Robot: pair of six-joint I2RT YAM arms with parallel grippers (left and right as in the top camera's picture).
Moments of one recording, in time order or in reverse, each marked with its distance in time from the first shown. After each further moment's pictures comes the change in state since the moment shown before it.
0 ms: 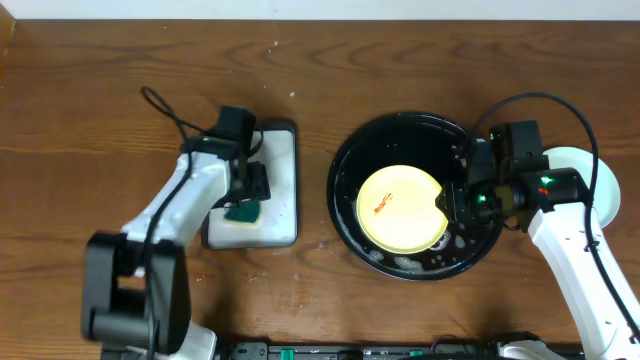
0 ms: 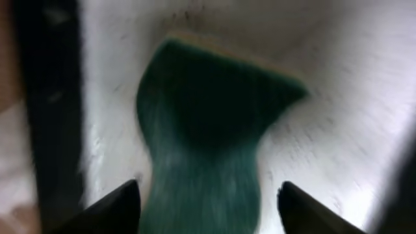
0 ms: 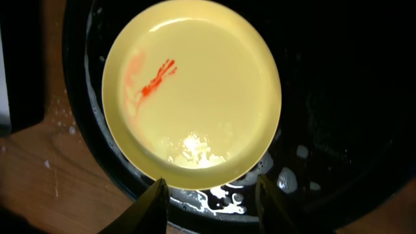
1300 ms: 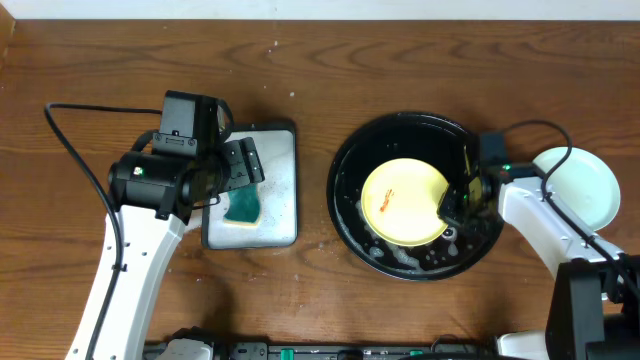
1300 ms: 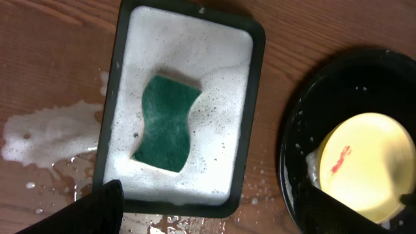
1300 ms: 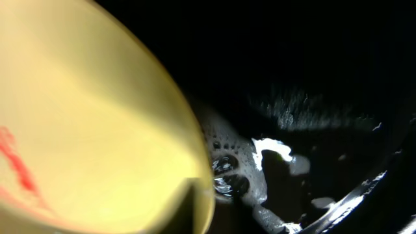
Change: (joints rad) left arm 0.000 -0.425 0.232 -0.306 0.106 -0.064; right arm -0.002 0.278 -0.134 0.188 0.152 0.549
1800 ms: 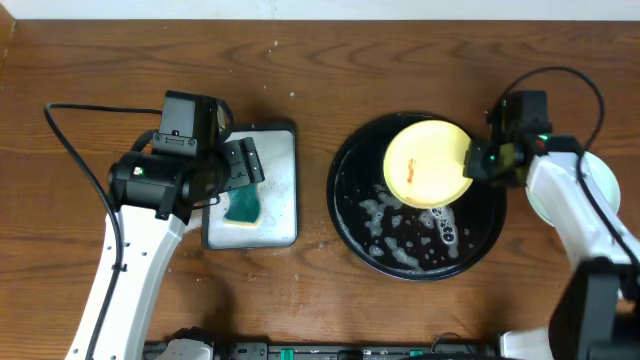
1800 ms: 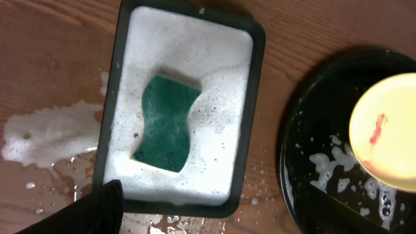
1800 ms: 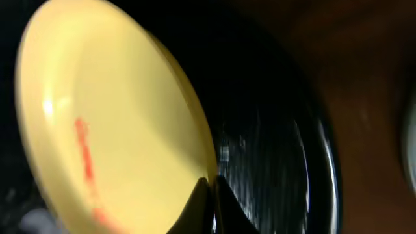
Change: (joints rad) left arm 0.000 0.000 0.000 0.000 0.000 0.000; right arm -0.132 0.017 0.225 0.043 0.032 -0.393
